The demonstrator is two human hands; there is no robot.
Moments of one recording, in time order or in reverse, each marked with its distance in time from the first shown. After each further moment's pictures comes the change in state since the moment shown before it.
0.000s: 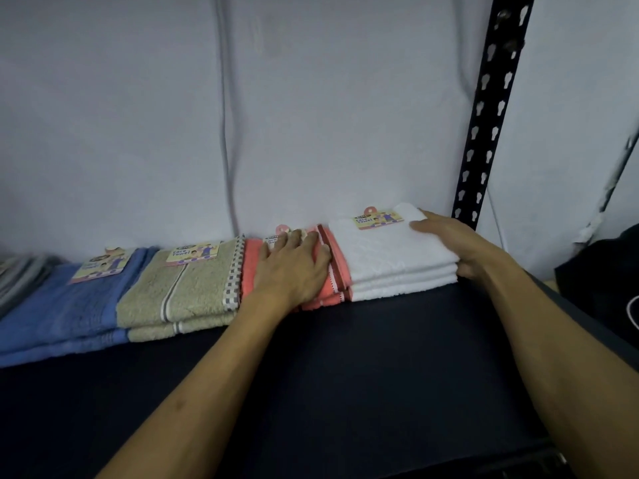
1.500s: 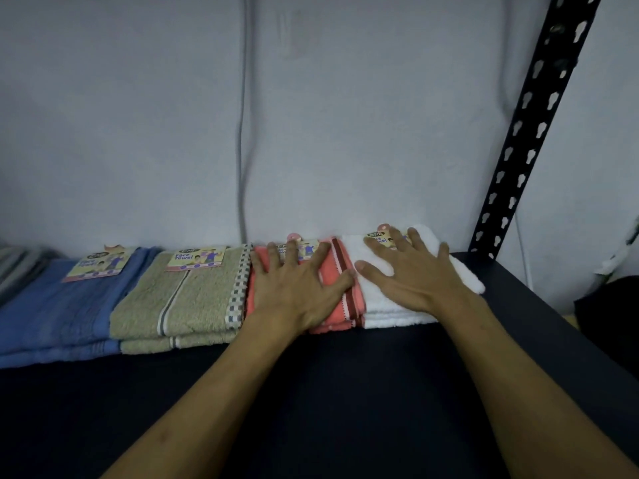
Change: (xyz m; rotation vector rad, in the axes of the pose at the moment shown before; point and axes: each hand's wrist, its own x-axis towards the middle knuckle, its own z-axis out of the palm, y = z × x) left_hand 0.003 -0.005 0.003 0.097 -0.023 -0.093; right_hand 0.001 -0.001 0.081 -1.392 0.026 -0.241
